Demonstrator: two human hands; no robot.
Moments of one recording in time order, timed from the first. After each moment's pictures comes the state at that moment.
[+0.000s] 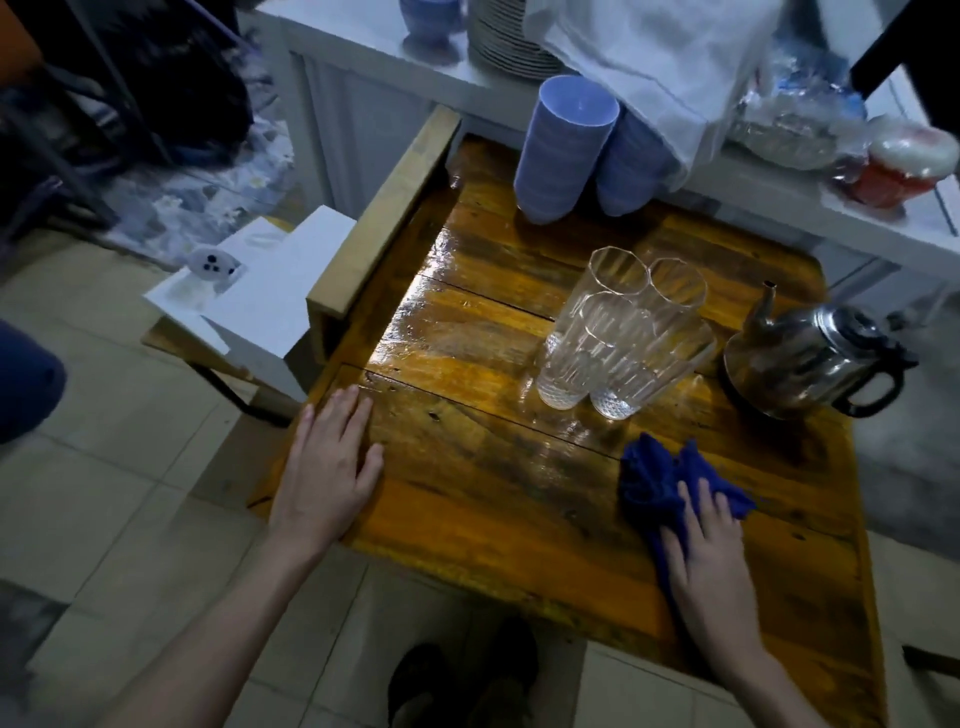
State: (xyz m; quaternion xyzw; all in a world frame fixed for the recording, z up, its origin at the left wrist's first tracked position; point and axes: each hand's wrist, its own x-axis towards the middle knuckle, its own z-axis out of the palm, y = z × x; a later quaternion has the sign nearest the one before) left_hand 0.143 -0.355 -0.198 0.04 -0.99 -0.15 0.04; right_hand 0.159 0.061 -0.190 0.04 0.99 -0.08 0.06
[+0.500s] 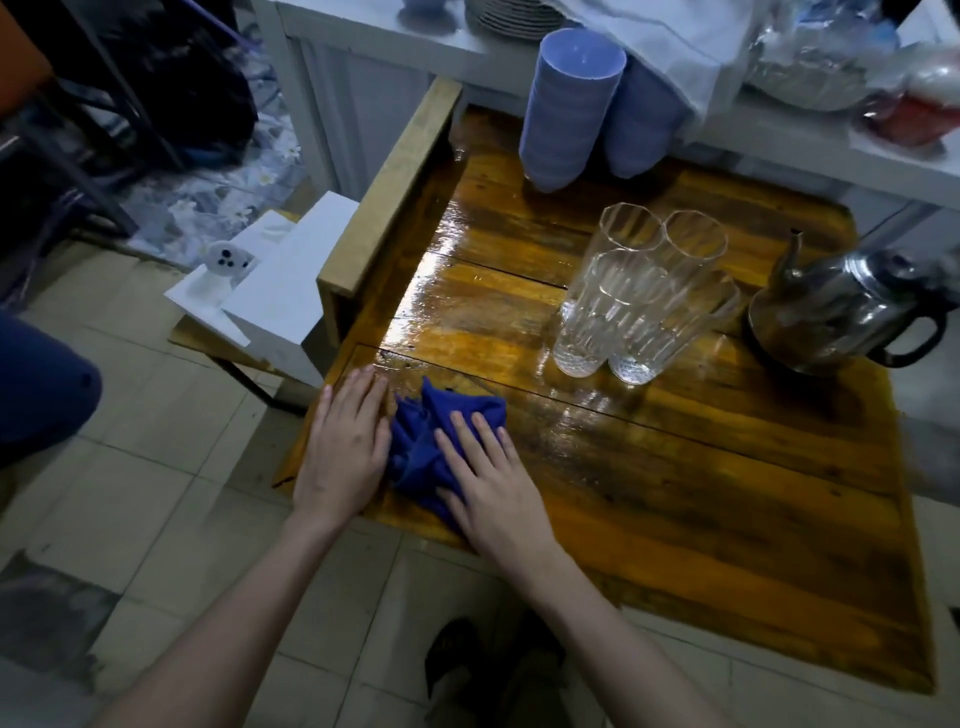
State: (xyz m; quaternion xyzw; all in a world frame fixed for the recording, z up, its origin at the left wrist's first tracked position) left_hand 0.144 -0.356 -0.200 0.03 -0.99 -0.15 0.05; right_hand 0.155 -0.157 -0.207 -0.28 0.96 -0.06 0.04
